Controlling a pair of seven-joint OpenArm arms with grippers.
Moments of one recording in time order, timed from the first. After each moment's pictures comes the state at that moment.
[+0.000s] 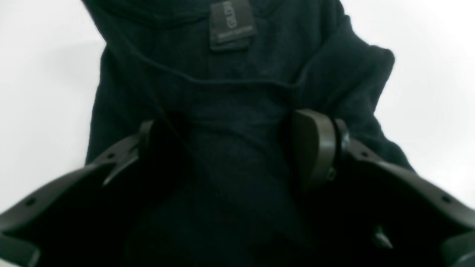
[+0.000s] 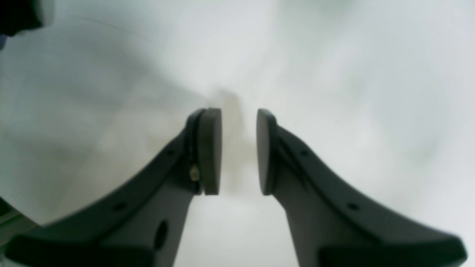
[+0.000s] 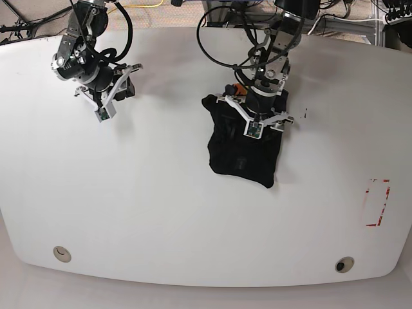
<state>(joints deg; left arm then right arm) 8.3 -4.4 16.1 79.5 4.5 5.4 8.6 -14.5 4.3 25.7 103.9 21.6 40.9 -65.5</state>
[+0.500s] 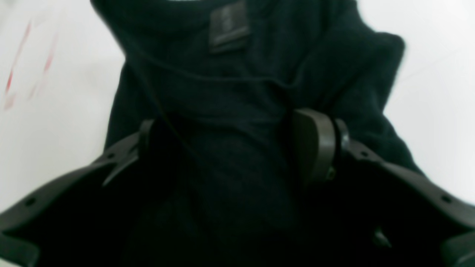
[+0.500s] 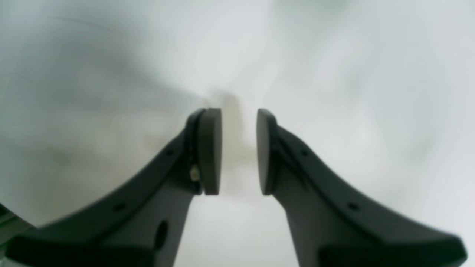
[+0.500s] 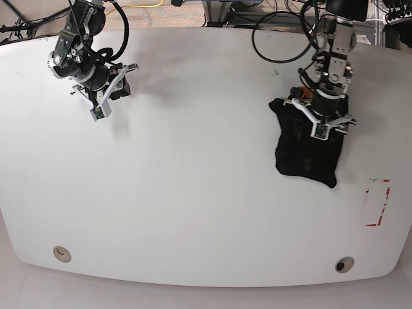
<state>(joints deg) 11.7 -20.9 1.1 80.1 -3.2 -6.5 8.7 -14.7 4.4 26.5 104.0 21.6 40.9 -65.5</state>
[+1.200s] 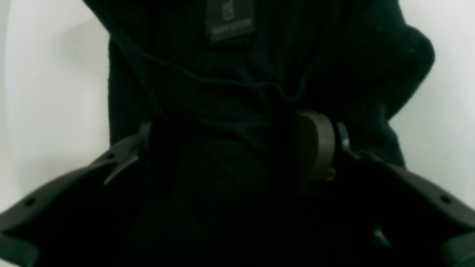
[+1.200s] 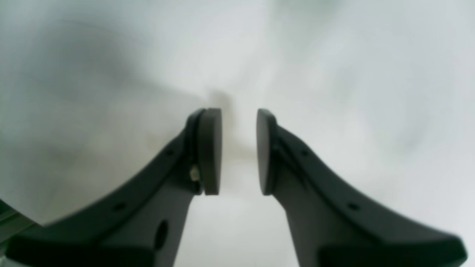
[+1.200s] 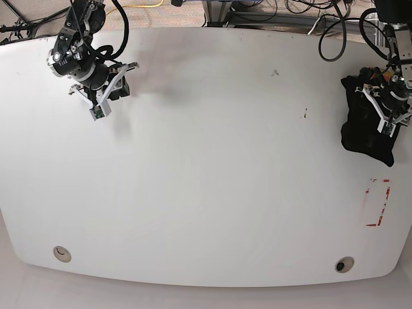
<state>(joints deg) 13.0 -34.1 -19.8 75.8 -5.2 -31.8 24.7 -16.0 4.1 26.5 107.1 21.6 41.0 -65.5</state>
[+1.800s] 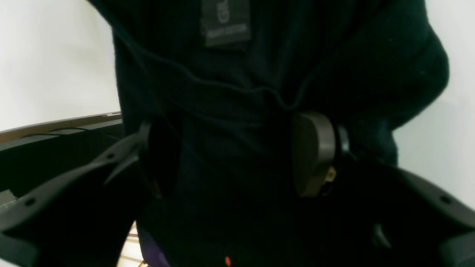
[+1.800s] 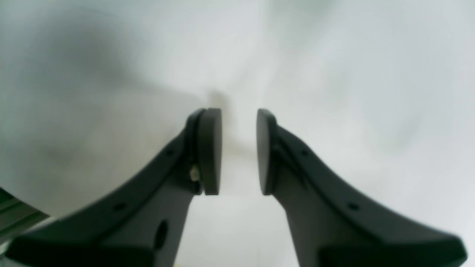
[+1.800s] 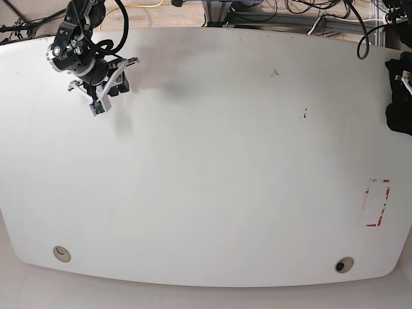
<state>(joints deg) 13.6 -41.8 -26.3 66.4 -1.6 -35.9 26.9 -18.3 4.0 26.5 109.5 21.8 40.9 -65.6</state>
